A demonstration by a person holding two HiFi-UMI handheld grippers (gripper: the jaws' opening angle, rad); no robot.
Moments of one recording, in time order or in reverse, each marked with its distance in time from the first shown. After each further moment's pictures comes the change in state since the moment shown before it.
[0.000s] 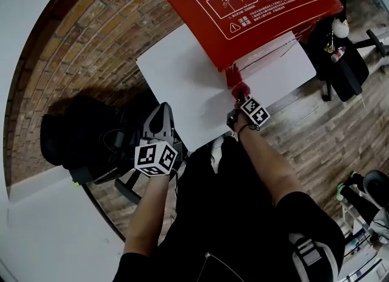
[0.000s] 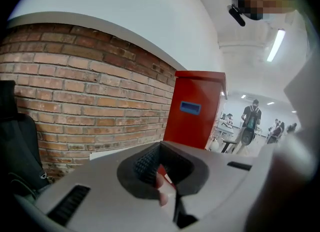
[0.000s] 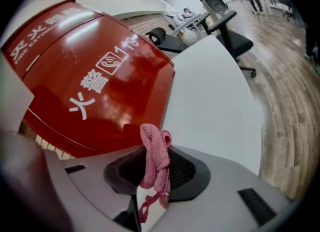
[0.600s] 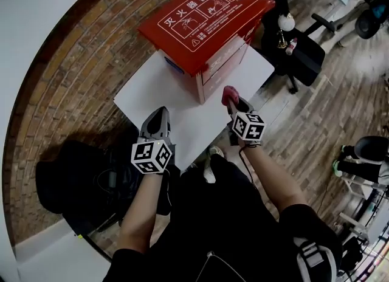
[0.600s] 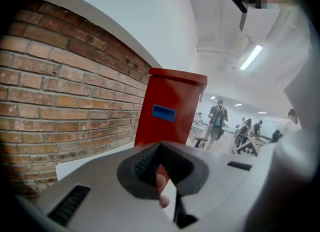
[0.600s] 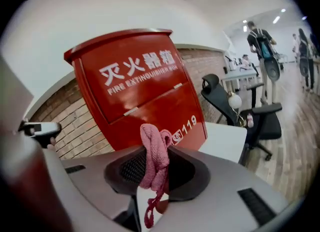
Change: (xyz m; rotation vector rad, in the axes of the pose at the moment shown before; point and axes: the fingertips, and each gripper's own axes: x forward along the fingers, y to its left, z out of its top) left arm 0.030 -0.053 0.021 0.063 0.052 -0.330; right arm -0.162 0.117 0.082 -0.616 -0.179 0.110
